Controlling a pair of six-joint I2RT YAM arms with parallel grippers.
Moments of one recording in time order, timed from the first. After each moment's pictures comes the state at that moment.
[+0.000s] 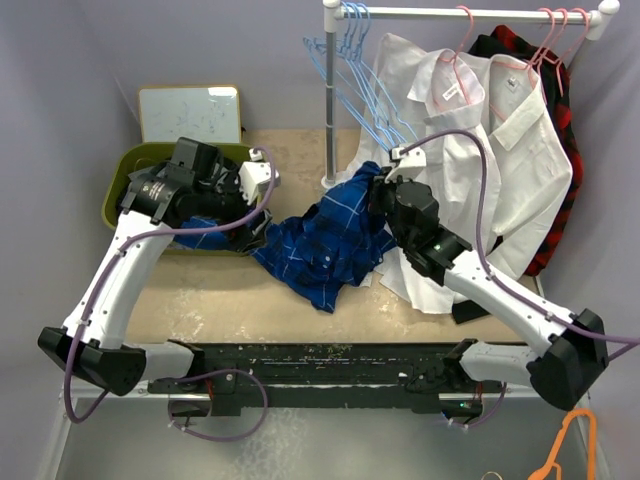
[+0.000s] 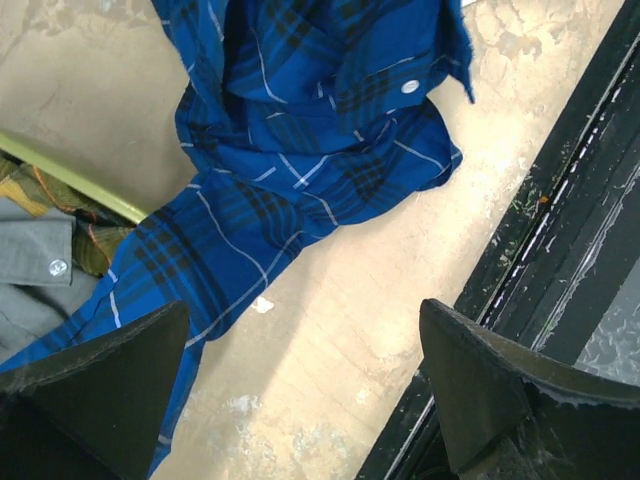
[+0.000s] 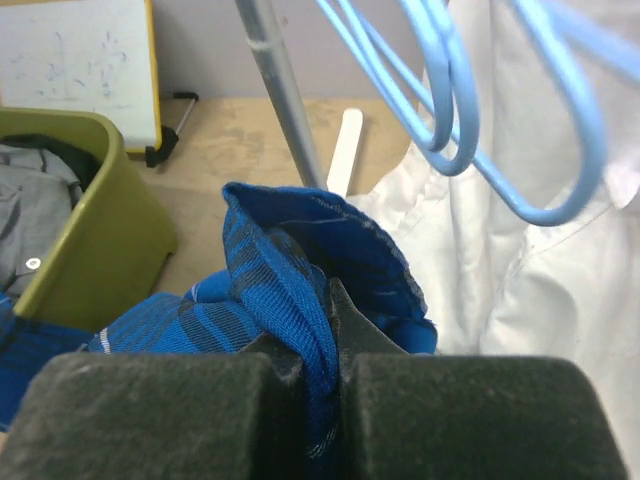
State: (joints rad) left arm -0.35 1.30 1.55 -1.16 0.49 0.51; right arm 0.70 1.18 0.96 0.10 0.47 0.20
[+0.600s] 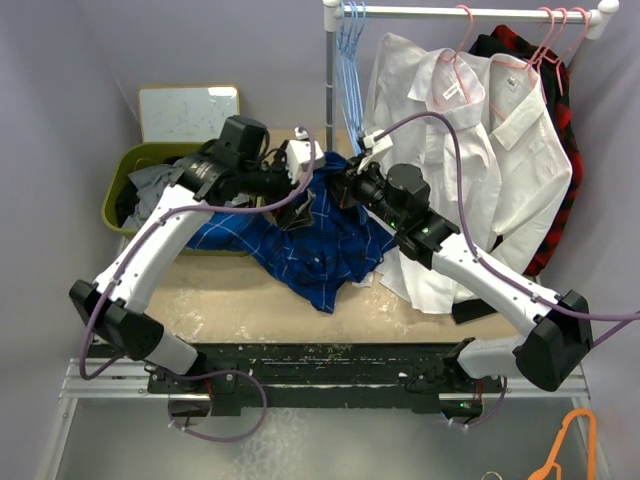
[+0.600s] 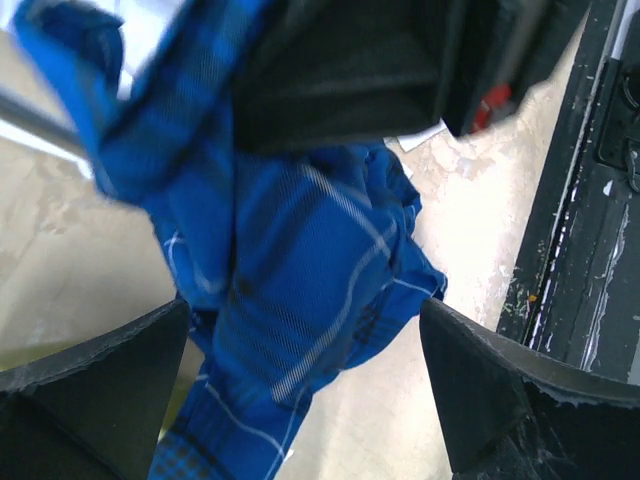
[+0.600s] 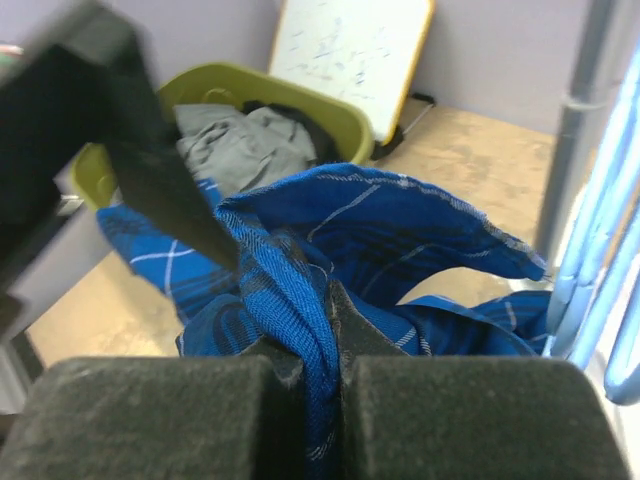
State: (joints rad) left arm -0.52 1.48 1.70 -0.93 0.54 0.42; right arm 0.68 1.32 1.10 0.17 -0.01 0.25
